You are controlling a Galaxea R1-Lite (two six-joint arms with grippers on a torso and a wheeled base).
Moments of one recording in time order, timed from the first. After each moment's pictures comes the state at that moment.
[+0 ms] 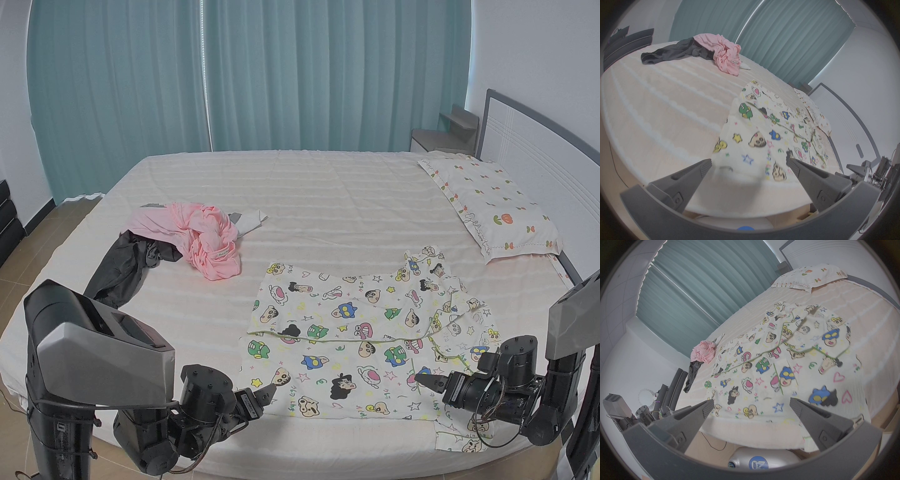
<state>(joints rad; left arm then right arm) -0.64 2.31 -0.31 -1.37 0.23 -0.82 0.37 2.15 -0.02 -1.55 0.08 0.69</state>
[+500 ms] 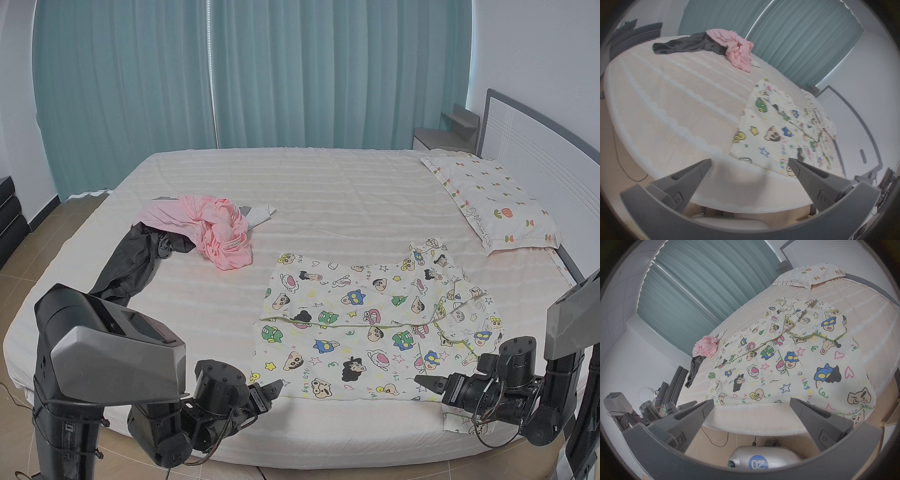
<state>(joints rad) -0.63 2.35 -0.45 -1.20 0.23 -0.88 0.37 2.16 -0.02 -1.55 0.08 0.69</state>
